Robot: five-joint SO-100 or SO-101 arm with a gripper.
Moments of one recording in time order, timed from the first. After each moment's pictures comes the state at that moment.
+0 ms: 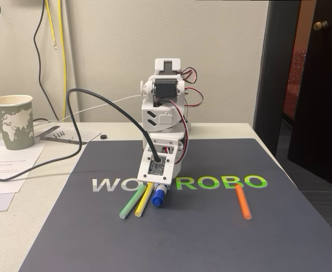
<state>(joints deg) -10.3 32.1 22.5 107.3 -80.9</state>
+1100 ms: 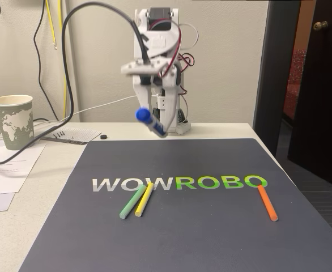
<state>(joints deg) -8.0 48.6 3.8 107.3 -81.2</state>
